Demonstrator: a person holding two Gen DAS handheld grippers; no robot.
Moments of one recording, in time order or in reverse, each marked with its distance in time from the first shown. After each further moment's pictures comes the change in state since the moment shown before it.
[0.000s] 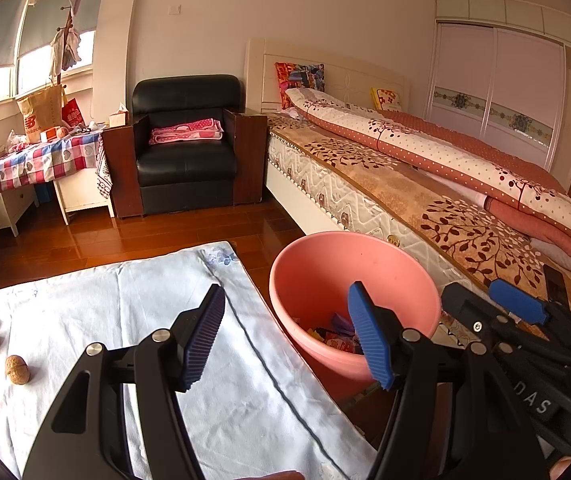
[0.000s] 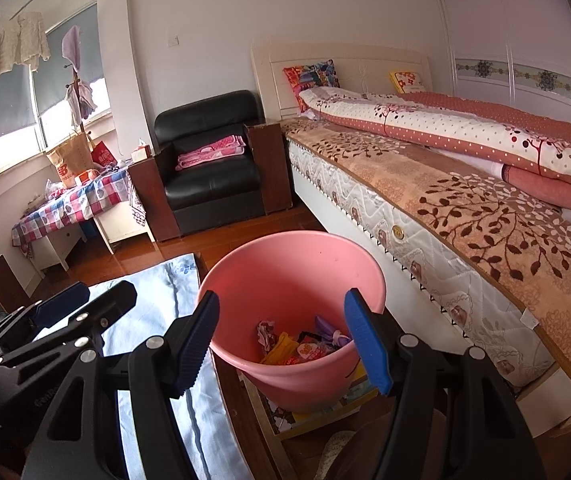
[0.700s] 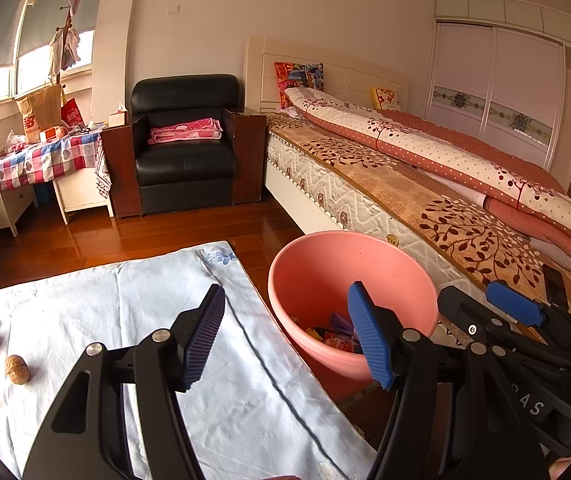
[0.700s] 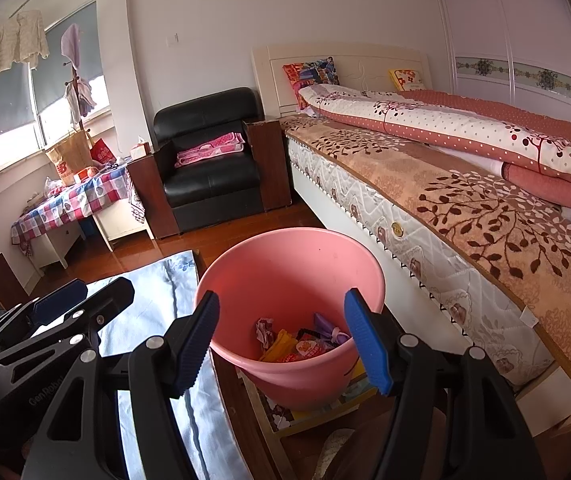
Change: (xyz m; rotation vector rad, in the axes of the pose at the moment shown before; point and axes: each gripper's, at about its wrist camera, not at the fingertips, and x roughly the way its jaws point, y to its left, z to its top) left arm 0.000 -0.001 0.001 0.006 0.000 -0.002; right arm 0.000 0.000 0.000 0.004 0.014 -0.002
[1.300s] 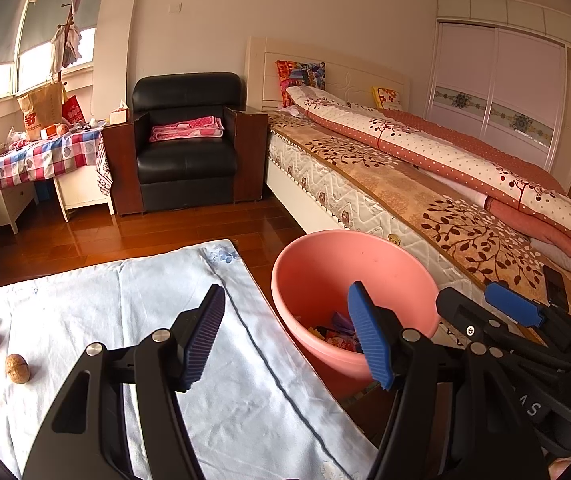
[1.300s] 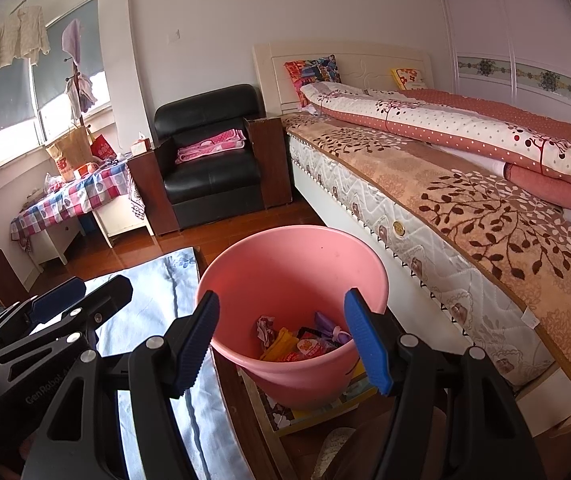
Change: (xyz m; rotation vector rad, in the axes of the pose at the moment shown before) left arm -0.001 0.002 -0.001 -0.004 0.008 0.000; right arm 0.001 0.001 -0.001 -0.001 0.006 -0.001
